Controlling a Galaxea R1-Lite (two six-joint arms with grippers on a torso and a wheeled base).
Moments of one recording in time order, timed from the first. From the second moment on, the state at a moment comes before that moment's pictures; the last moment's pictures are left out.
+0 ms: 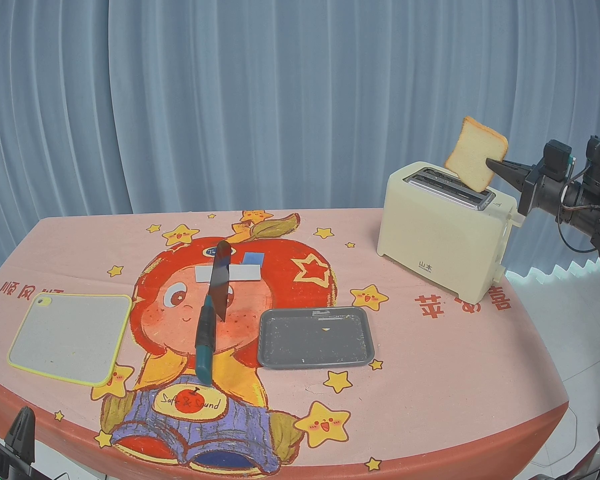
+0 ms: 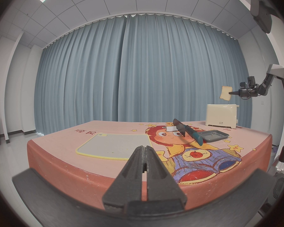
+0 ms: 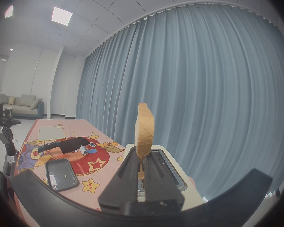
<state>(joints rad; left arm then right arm) 0.00 0.02 -0.02 0.00 0.01 -0.01 0.01 1.75 -0.97 -0.74 0.61 -0.16</state>
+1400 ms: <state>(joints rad) 0.00 0.02 -0.02 0.00 0.01 -0.01 -0.01 1.90 -1.06 -0.72 0.61 -0.22</state>
